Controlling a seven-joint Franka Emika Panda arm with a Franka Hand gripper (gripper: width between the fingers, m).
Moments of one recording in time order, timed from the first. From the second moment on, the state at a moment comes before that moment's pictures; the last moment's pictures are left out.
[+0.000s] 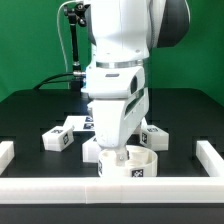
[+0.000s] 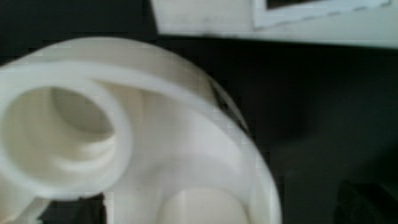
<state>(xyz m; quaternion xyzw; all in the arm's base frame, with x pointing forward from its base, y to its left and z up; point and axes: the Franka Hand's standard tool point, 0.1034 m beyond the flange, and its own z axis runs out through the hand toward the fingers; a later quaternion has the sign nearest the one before) 0.553 0.005 0.014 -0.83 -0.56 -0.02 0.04</state>
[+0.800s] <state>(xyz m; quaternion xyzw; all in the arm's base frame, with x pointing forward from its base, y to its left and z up) 0.553 0.007 0.013 -0.82 -0.56 -0.02 0.04</state>
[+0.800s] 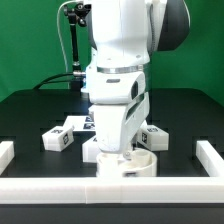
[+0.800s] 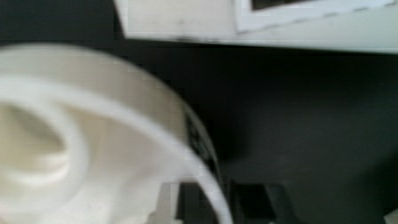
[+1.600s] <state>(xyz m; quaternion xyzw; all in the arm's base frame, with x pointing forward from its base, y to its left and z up) 0.554 0.009 0.014 -0.83 -0.56 -0.02 0.04</state>
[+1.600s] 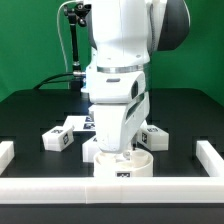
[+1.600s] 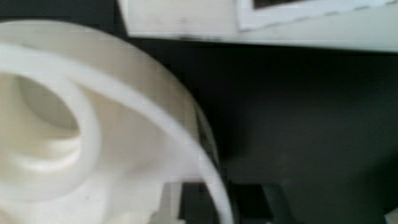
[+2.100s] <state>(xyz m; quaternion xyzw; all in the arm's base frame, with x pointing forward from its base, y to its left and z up) 0.571 0.069 0.015 -0.83 -0.55 -0.03 0.05</state>
